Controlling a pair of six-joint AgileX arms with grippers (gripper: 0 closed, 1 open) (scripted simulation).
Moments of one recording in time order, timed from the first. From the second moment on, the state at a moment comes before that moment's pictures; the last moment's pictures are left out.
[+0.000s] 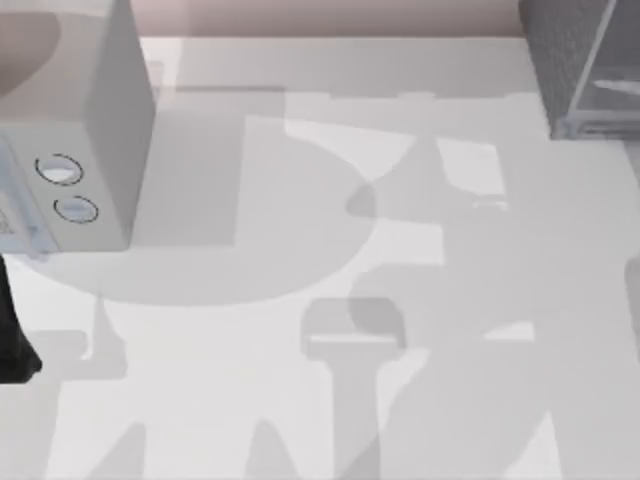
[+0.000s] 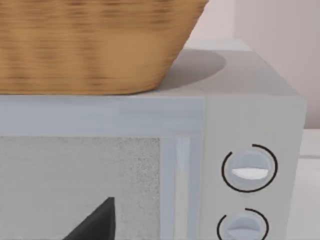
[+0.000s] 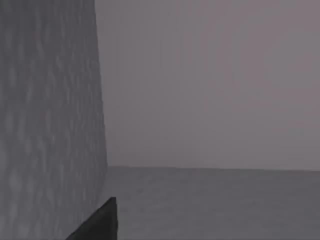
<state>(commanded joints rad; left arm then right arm) 0.00 0.00 0.00 0.00 0.00 0.00 -0.15 1.79 1.02 0.68 -0.16 0.00</state>
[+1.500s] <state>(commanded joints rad) 0.00 0.00 0.00 0.00 0.00 0.00 0.00 0.00 0.00 0.00 0.00 0.00</state>
